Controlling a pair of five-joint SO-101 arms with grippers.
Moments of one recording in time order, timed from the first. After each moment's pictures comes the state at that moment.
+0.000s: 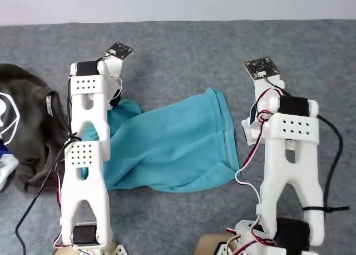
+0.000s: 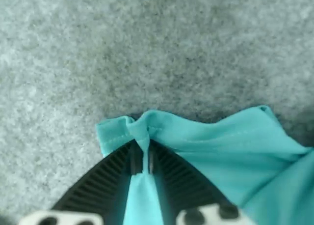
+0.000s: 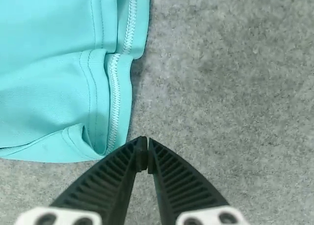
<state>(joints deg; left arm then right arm) -7.4 72.1 -75.6 99.0 -24.6 4.0 -15.8 18.3 81.5 20.4</state>
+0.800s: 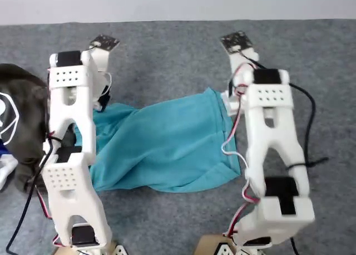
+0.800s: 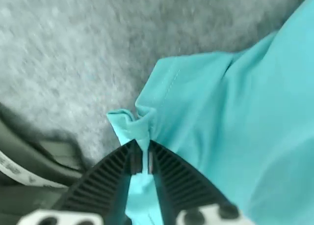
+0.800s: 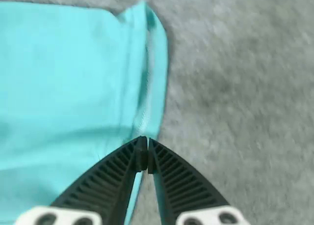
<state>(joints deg) -9.6 36.4 -34.2 98.9 -19.7 -5.1 8.4 -5.2 75.1 17.9</state>
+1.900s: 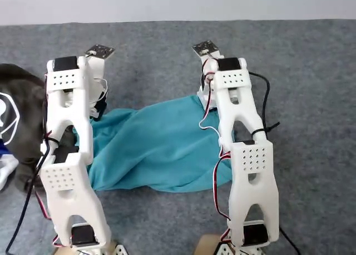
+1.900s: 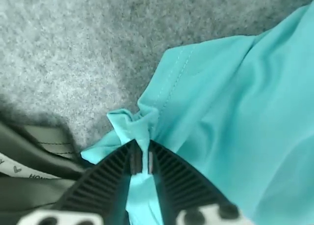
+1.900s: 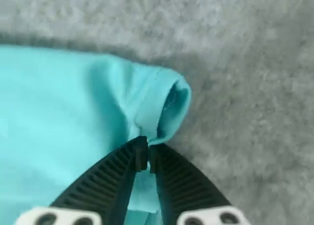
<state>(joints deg) -11.0 36.4 -30.2 98.2 -19.7 -10.5 54.5 -52.5 89.1 14.7</state>
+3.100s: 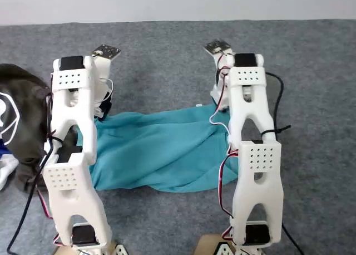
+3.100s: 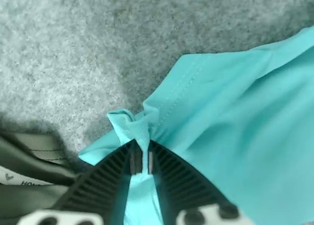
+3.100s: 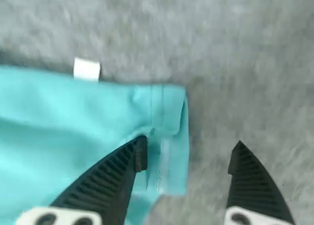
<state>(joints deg) -9.0 36.4 -30.2 98.3 -19.6 -6.2 54.8 -56.2 91.1 22.4</state>
